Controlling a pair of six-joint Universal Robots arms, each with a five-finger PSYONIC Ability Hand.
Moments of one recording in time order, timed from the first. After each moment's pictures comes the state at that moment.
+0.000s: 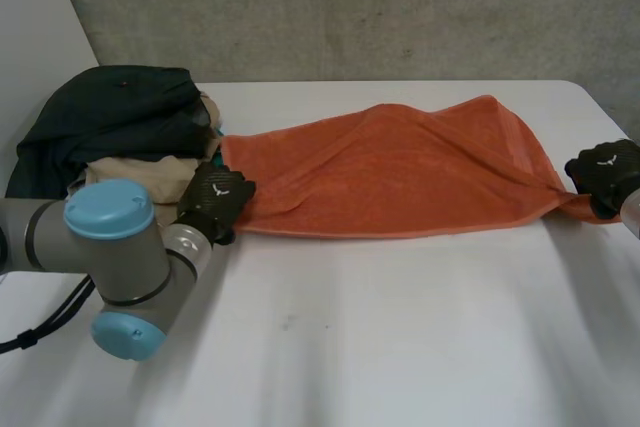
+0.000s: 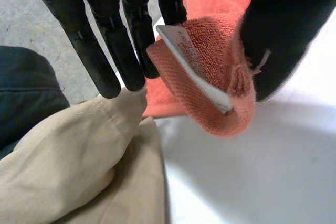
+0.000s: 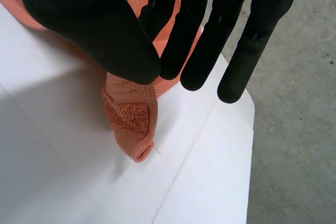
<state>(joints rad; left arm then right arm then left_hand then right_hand) 4.29 -2.22 -1.56 3.59 -1.50 3.74 1.48 -1.03 1.49 -0.14 1.30 2.35 0.84 0.82 0.83 0.82 0.65 1.17 1.17 1.19 1.20 1.03</state>
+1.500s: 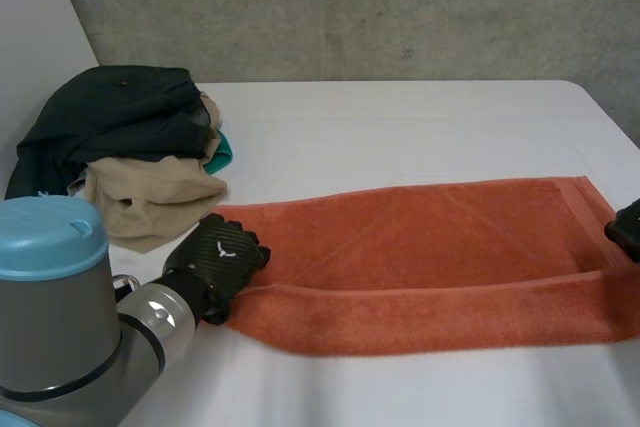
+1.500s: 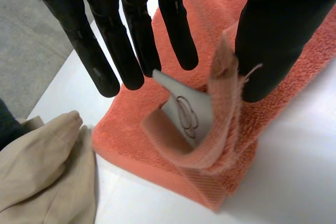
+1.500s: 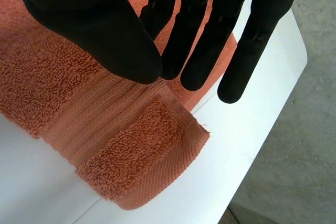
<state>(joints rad) 4.16 -1.80 -1.82 3.18 -1.51 3.80 1.35 -1.28 1.69 0.21 1.31 1.99 0.76 0.76 0.77 0.75 0.58 1.17 1.17 1.19 1.20 1.03</state>
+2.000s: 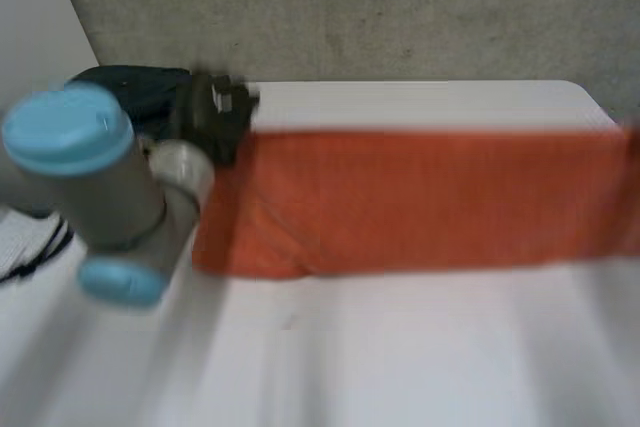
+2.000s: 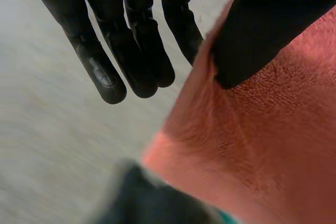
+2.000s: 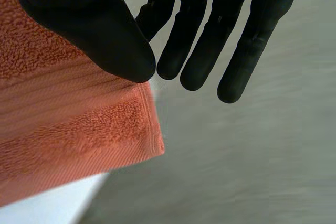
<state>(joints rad) 4.20 -2.03 -1.34 3.45 -1.60 3.80 1.47 -1.22 1.33 -0.08 1.43 2.23 1.15 1.20 1.19 1.20 0.98 1.17 1.18 1.19 1.20 1.03</state>
